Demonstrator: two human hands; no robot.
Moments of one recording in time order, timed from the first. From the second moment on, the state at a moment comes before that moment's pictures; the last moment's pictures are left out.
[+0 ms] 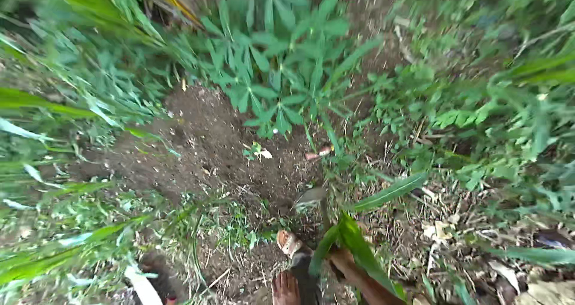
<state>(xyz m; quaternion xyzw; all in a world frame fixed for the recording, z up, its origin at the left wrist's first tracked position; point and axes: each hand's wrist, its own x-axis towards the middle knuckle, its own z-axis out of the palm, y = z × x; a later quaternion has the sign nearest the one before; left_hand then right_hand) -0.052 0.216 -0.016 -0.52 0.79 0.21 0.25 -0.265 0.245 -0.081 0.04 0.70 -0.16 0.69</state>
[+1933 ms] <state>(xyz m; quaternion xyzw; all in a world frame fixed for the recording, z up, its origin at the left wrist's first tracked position) -0.320 0.116 -0.009 -0.73 0.66 0.15 0.12 -0.723 0.038 -0.233 0.19 0.58 -0.54 0.58</state>
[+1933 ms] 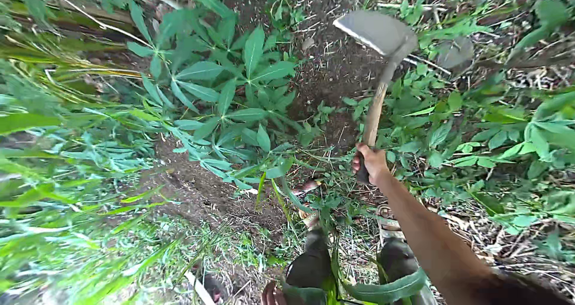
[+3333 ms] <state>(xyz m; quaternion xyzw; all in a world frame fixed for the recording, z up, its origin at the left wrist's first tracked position) -0.622 -0.133 -0.208 -0.47 0.78 0.22 0.34 -0.530 0.238 -0.225 0.45 0.46 -0.52 0.56</state>
